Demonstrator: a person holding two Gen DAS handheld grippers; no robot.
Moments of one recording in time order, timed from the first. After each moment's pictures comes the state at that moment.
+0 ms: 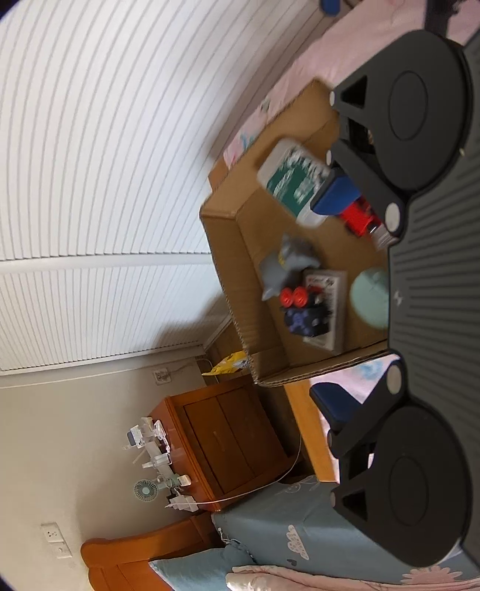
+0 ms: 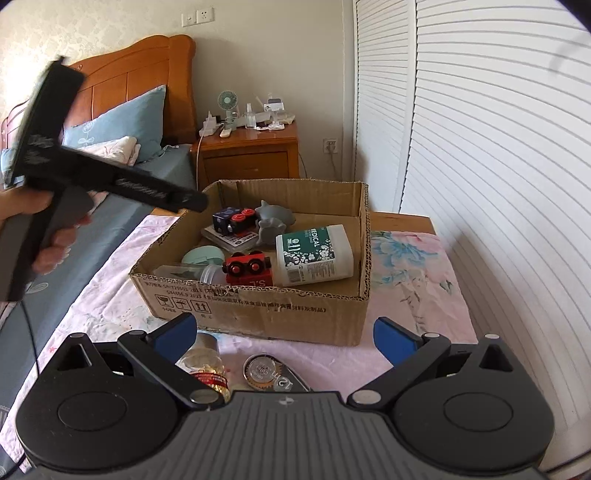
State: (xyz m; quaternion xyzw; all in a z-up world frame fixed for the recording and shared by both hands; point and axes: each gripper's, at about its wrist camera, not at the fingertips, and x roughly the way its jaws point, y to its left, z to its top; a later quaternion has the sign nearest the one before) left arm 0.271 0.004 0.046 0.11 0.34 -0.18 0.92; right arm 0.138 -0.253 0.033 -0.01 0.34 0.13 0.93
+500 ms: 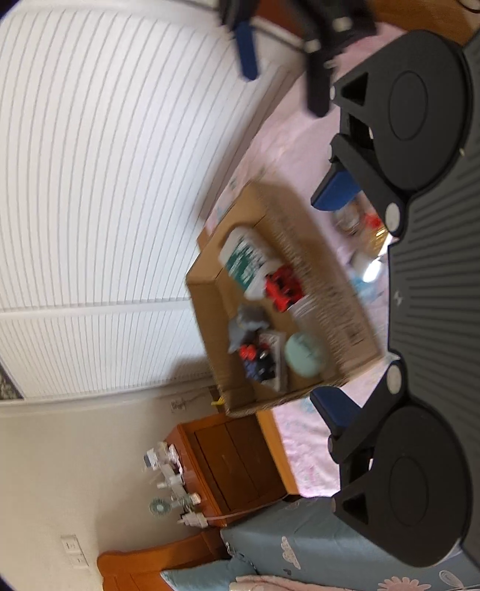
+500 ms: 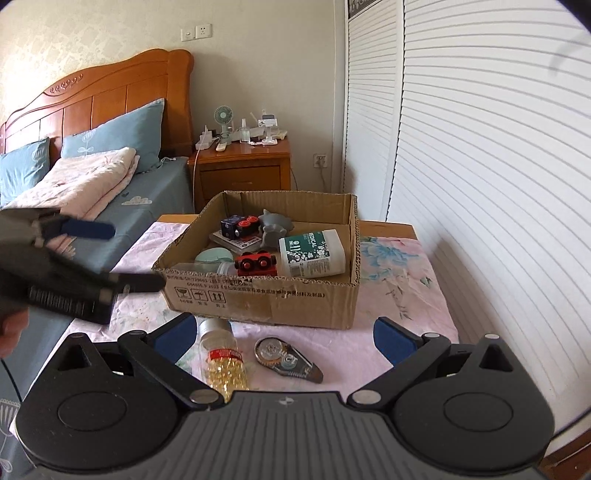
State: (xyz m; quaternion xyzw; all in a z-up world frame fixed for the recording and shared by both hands) left arm 0.147 0.013 0.042 0.11 0.31 -0.23 0.92; right arm 0.078 -0.250 0.057 -0.02 0.32 0.11 0.94
